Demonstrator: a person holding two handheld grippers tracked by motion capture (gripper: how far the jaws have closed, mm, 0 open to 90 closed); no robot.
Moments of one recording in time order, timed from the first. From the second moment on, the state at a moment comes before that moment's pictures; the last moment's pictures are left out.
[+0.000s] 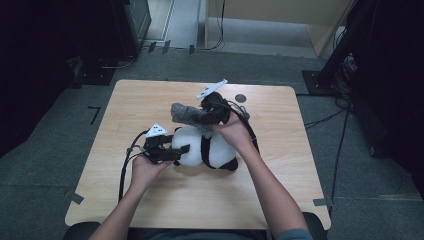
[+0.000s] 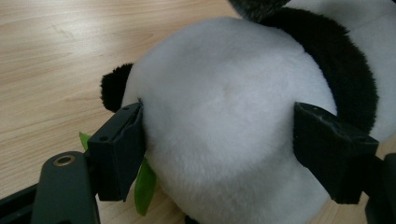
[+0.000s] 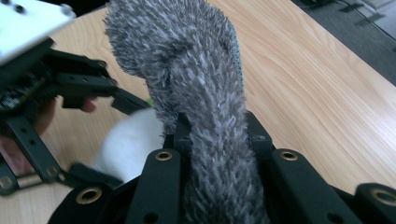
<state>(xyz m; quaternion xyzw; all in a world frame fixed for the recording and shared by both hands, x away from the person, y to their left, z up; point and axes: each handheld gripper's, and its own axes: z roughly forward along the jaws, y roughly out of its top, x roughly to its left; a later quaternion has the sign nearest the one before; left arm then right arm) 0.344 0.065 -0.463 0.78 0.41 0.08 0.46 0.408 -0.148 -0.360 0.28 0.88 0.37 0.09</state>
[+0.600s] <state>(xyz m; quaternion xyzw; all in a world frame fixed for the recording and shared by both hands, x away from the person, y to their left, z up) 0.341 0.062 -0.464 0.78 0.40 0.10 0.47 0.403 -0.110 -0.392 0.27 0.90 0.34 0.08</state>
